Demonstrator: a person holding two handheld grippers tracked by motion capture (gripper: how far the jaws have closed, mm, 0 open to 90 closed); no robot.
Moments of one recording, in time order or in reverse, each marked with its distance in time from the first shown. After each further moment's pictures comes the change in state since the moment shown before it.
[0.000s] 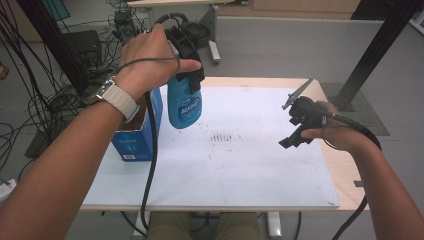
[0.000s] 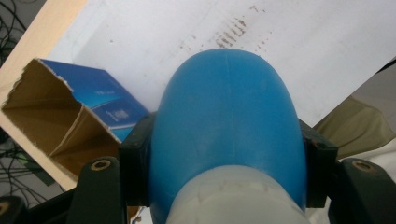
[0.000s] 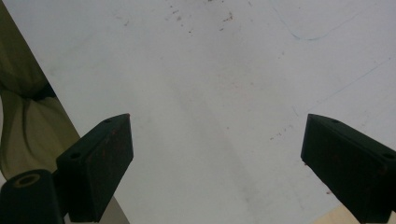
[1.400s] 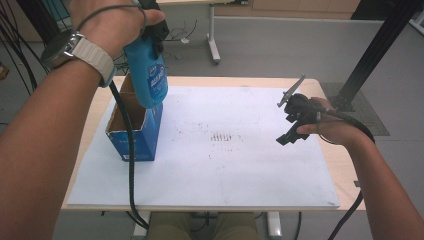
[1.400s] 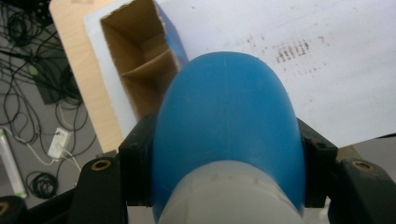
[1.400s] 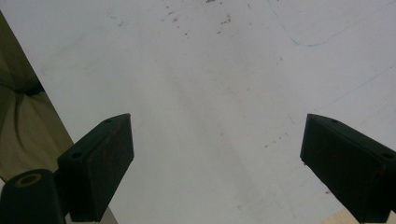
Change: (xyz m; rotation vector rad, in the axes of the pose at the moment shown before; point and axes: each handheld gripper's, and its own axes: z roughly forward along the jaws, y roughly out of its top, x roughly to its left) left arm 0.062 -0.030 -0.066 0.018 0.104 -0.441; right arm -0.009 0.012 0.009 0.024 0.011 -0.029
